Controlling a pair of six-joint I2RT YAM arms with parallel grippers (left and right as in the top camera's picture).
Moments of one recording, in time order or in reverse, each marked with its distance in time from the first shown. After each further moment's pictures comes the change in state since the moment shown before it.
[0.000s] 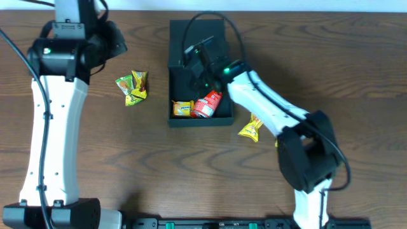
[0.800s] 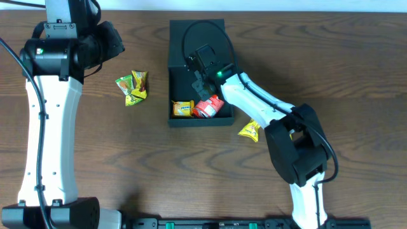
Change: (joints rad) left arm 0.030 0.000 0.000 -0.016 0.110 -0.001; right arm 0.003 0.061 0.000 -0.011 0.246 0.085
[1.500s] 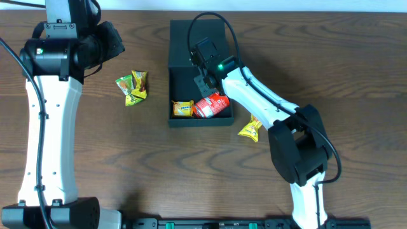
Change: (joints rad) left arm 0.000 0.000 0.000 0.000 0.003 0.000; right arm -0.006 0.000 0.094 -0.133 0.025 0.114
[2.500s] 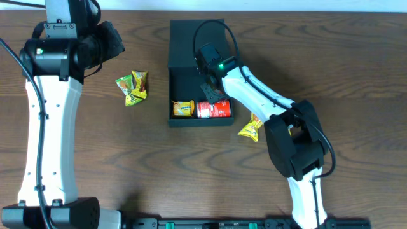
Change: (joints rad) left arm 0.000 0.000 0.000 0.000 -0.004 -0.002; right arm -0.020 0.050 0.003 -0.137 0.021 0.016
